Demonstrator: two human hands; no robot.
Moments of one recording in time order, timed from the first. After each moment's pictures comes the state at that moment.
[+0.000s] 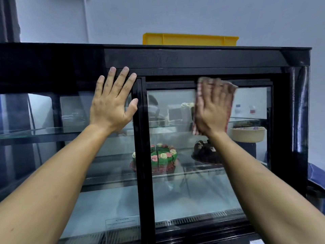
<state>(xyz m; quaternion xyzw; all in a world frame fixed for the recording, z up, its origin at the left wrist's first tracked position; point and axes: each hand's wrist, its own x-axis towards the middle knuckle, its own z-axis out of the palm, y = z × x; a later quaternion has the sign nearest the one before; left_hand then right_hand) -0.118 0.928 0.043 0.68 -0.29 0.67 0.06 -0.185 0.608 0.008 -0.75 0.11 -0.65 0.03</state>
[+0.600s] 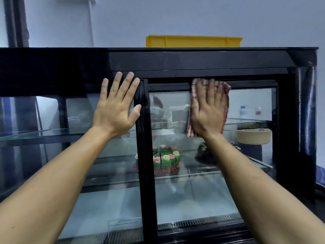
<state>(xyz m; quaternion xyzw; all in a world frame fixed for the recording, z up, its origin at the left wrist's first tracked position) -0.118 0.928 0.040 0.68 -0.30 0.67 0.00 -0.174 0.625 0.008 -0.74 0.09 -0.67 0.03</state>
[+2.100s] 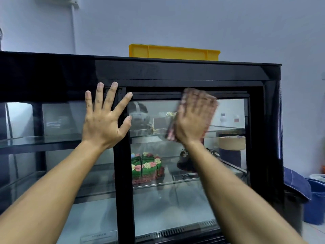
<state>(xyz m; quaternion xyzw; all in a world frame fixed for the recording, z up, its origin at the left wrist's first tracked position) -0.125 0.890 0.026 0.68 -0.27 0.68 0.06 -0.187 0.625 0.015 -0.72 0.19 -0.67 0.07</state>
